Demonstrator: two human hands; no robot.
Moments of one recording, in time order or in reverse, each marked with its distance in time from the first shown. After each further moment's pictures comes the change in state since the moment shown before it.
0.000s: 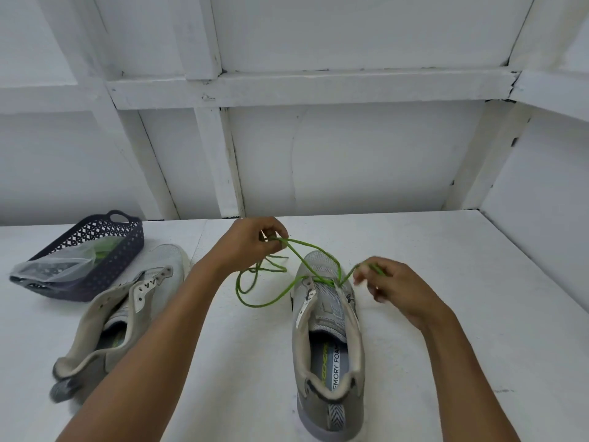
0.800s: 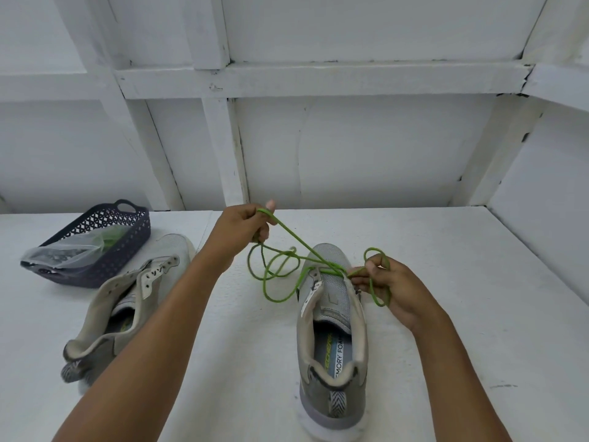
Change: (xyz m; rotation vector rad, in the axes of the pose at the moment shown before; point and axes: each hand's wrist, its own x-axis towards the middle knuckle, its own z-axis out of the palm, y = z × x) left_hand -0.011 -0.004 -0.005 -0.555 0.210 -0.177; right_hand 0.007 0.014 0.017 0.420 0.113 0.128
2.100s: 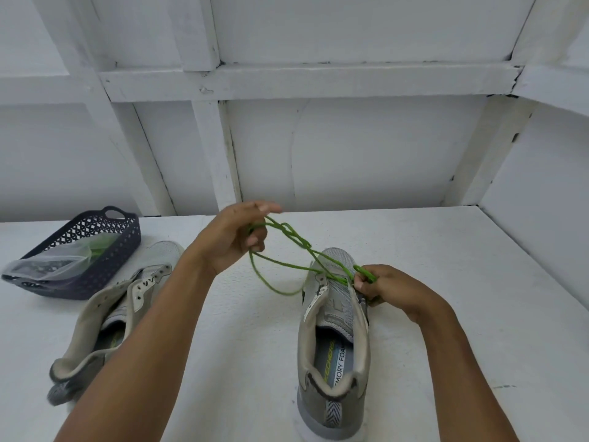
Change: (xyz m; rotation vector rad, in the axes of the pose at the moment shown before) left_hand 0.008 0.006 -0.010 -0.430 -0.373 -0.069; right_hand 0.004 -0.017 -0.002 -0.604 -0.156 0.127
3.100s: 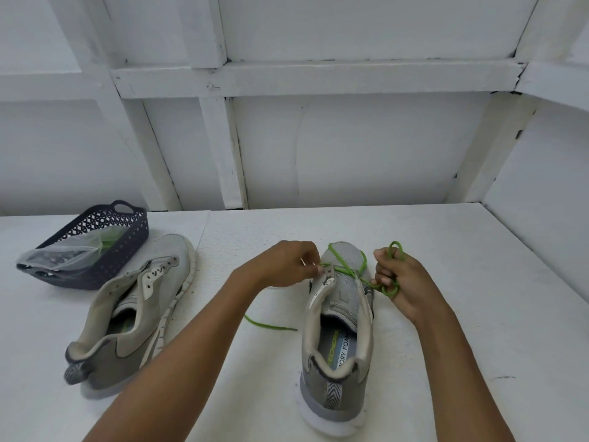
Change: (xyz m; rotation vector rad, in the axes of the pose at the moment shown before) left_hand 0.011 -0.052 0.048 1.193 -0.201 -0.088; right_hand -0.006 0.008 0.010 0.759 0.293 -0.118
